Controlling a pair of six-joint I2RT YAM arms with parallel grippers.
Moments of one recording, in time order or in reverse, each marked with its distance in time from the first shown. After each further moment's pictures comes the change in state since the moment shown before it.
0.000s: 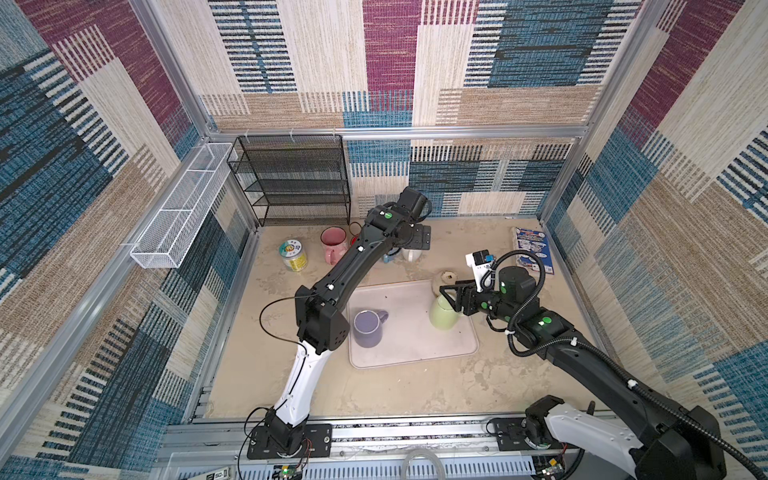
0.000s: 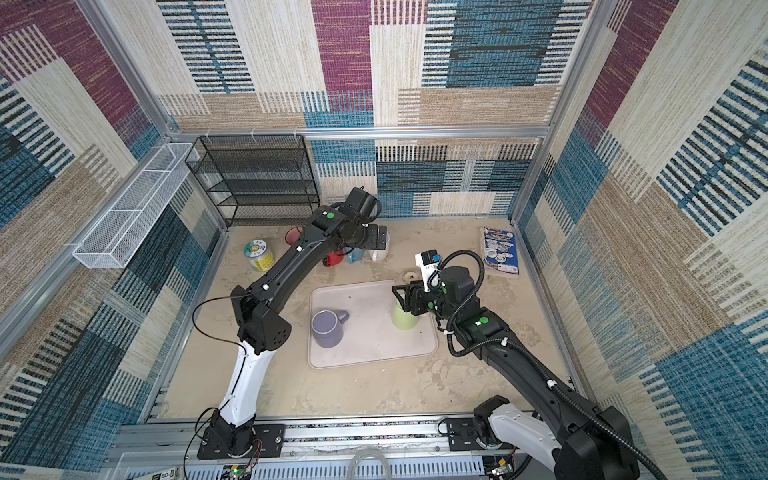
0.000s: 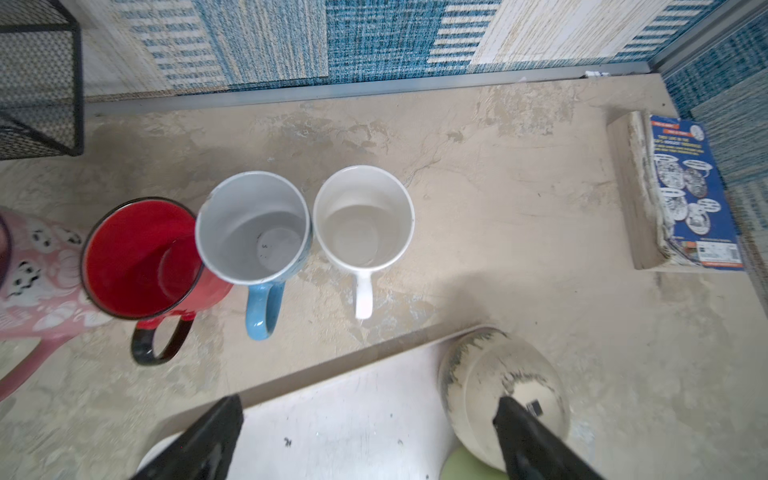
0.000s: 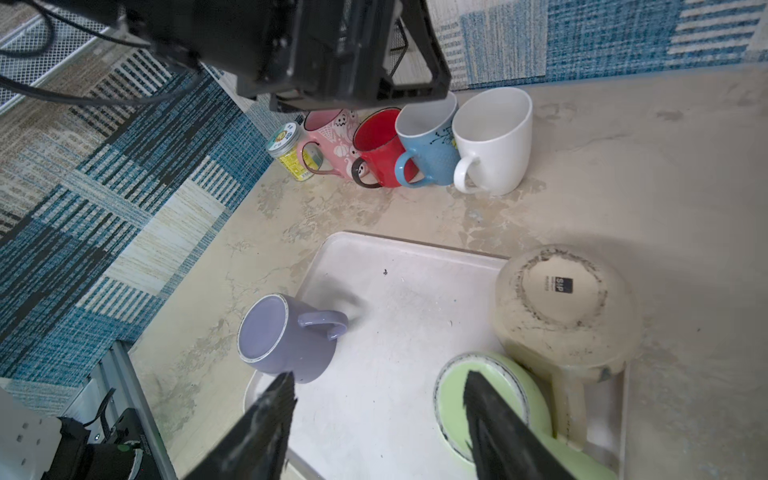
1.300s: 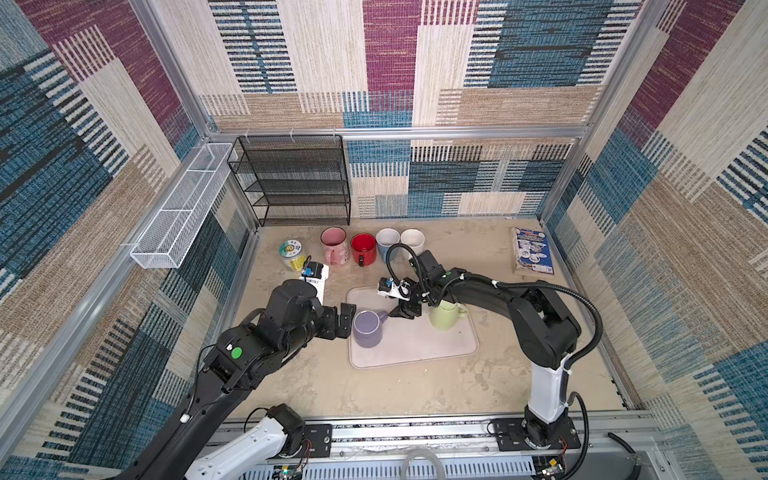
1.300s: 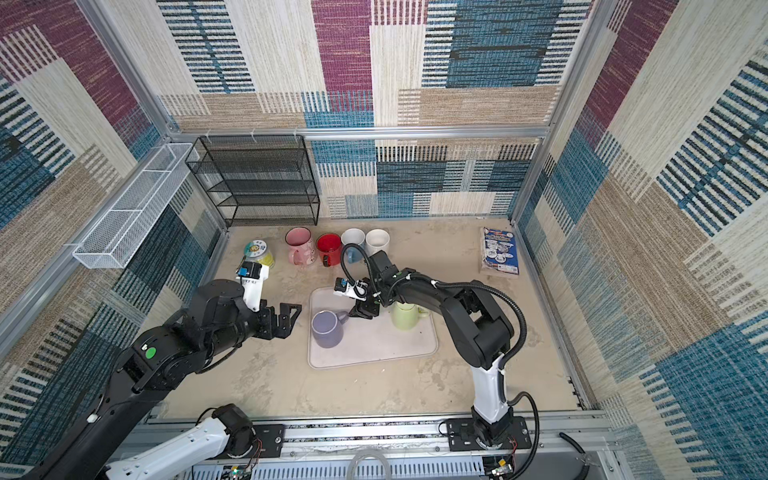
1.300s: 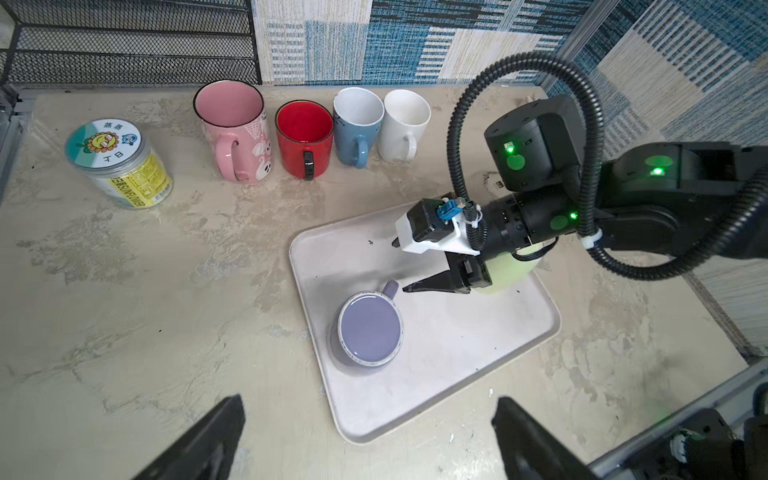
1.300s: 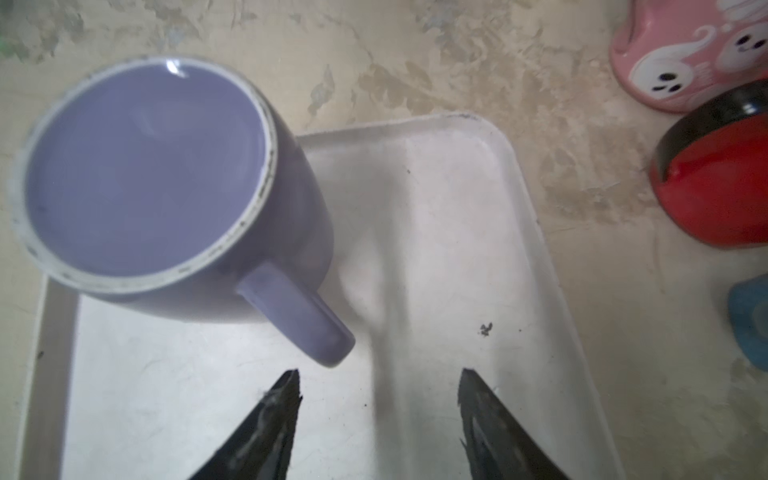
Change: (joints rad) left arm 0.006 -1.404 -1.312 0.159 0.021 0.074; right arm 0.180 0.897 0.559 -0.196 -0.198 -1.083
